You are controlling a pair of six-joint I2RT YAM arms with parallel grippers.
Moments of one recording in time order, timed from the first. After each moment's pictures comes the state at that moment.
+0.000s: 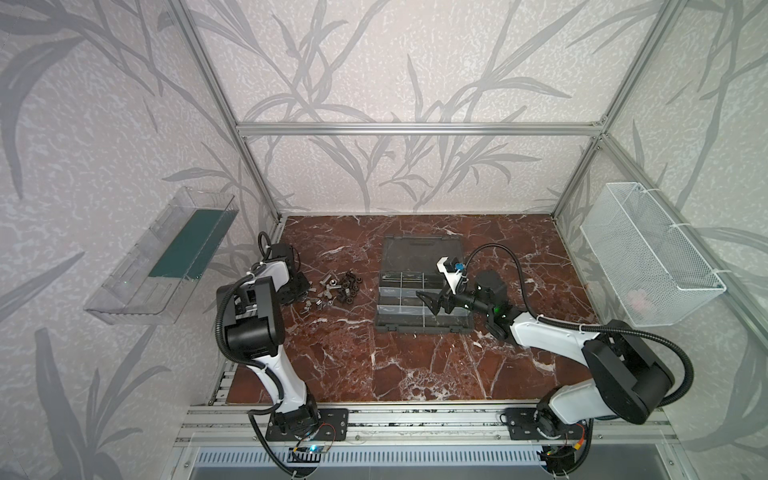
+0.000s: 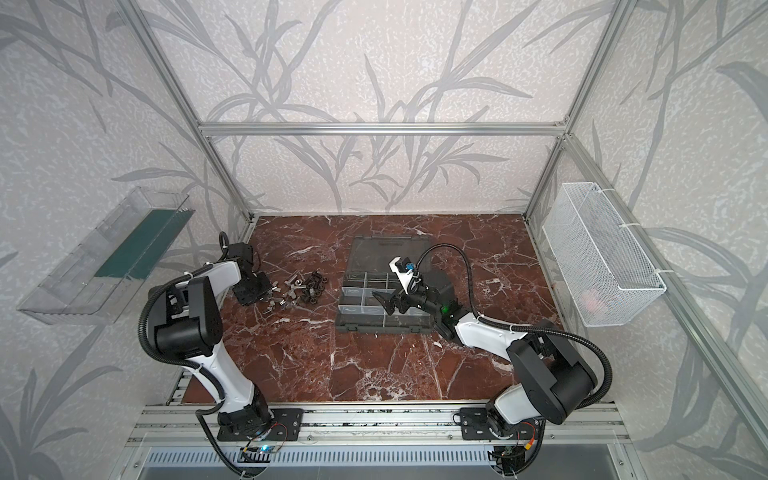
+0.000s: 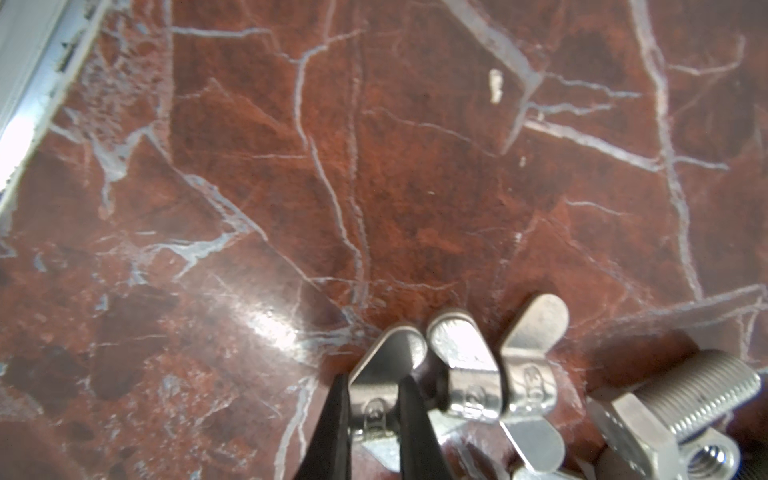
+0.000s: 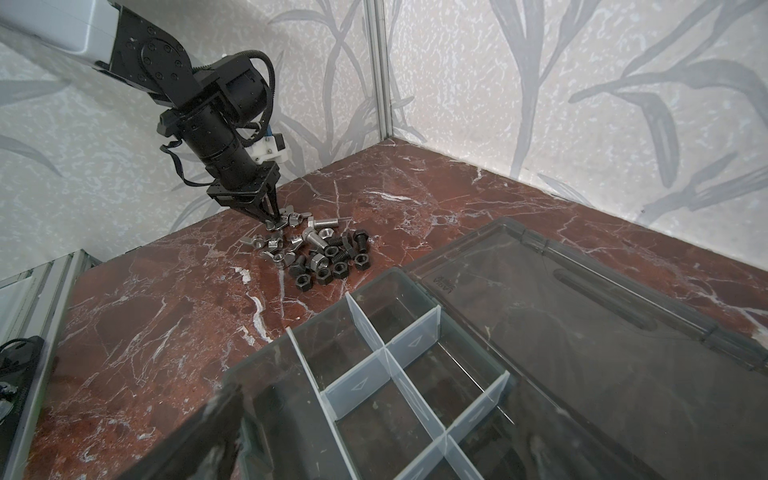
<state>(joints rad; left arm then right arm) 0.25 1.84 1.15 -0.59 -0.06 -0.41 0.60 1.47 0.63 0.61 -0.37 0.04</state>
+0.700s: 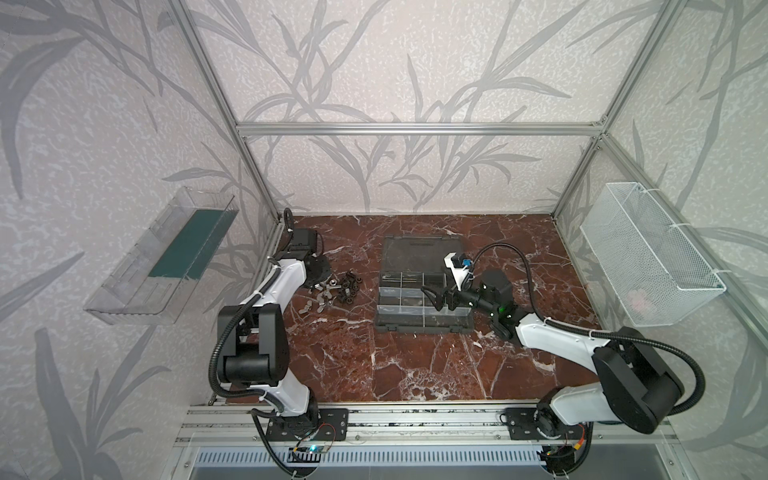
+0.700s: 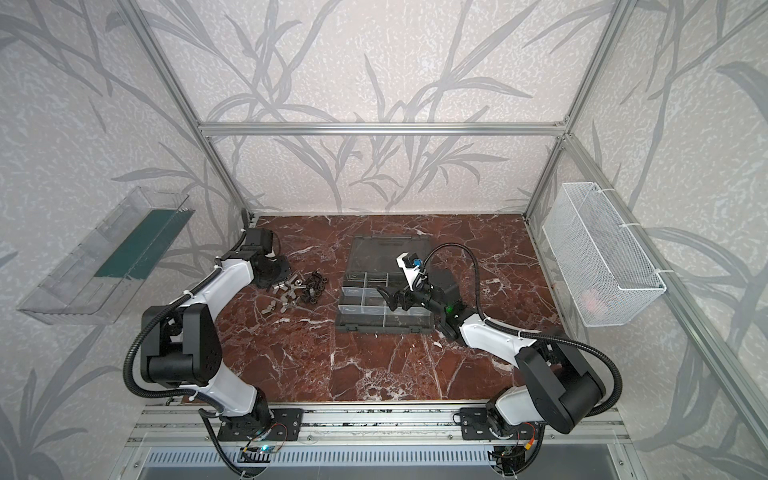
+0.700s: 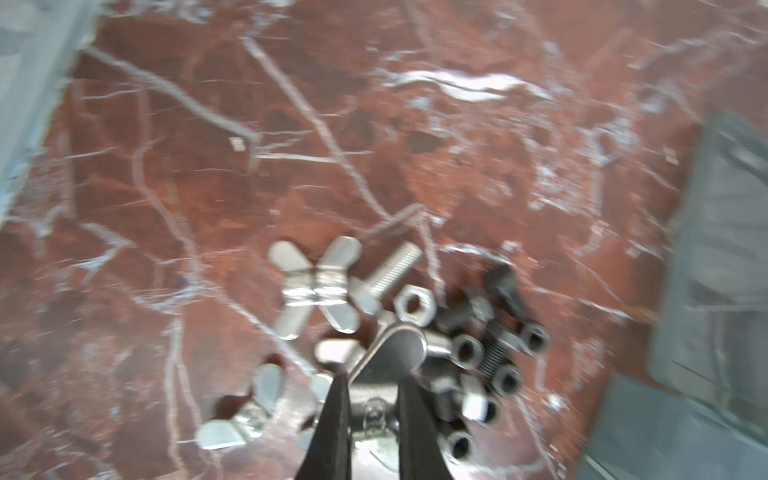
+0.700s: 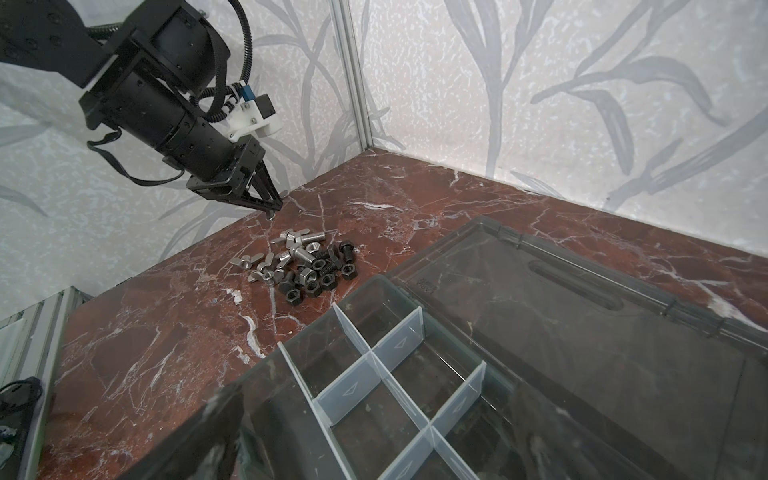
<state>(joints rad) 0.01 1.62 1.16 -0.60 -0.02 -0.40 0.58 1.39 0.62 0.57 -0.32 0.13</state>
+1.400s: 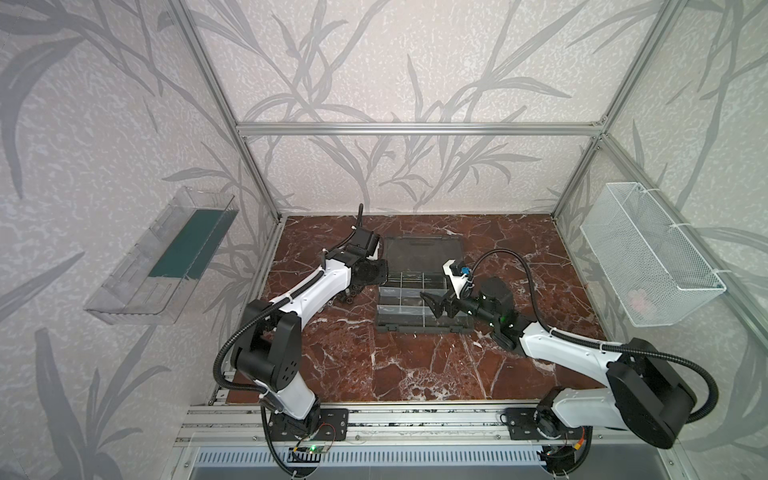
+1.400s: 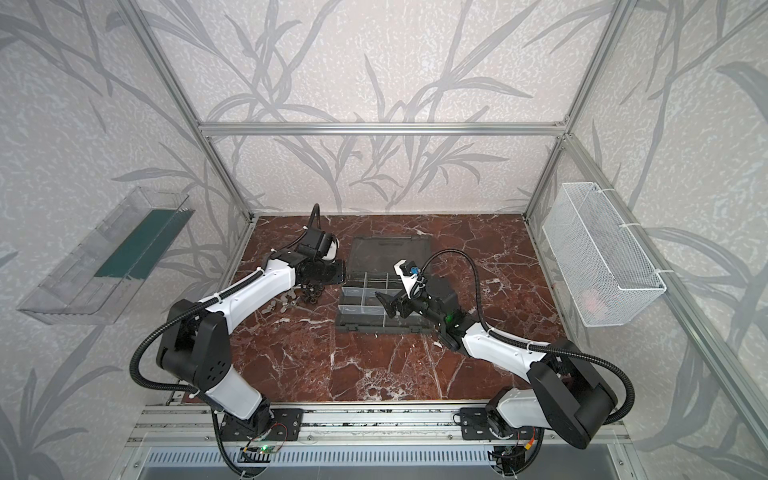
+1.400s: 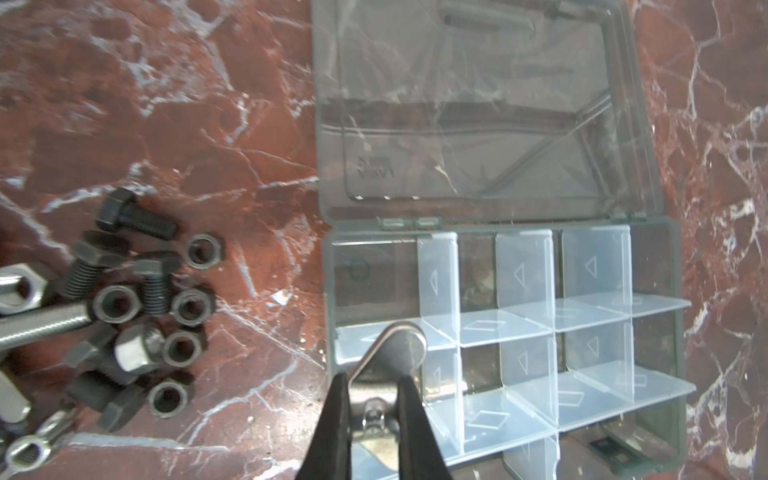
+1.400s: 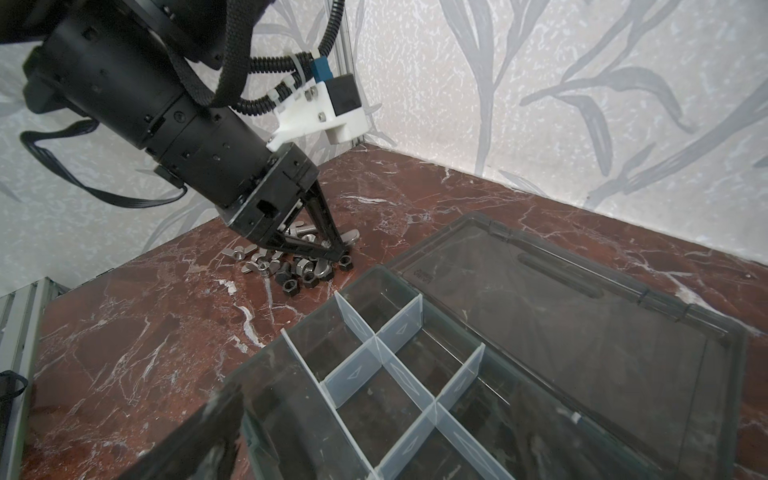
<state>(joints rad) -0.40 1.65 1.24 -0.61 0.10 -0.42 0.67 1.33 0.58 0.54 -0.19 0.09</state>
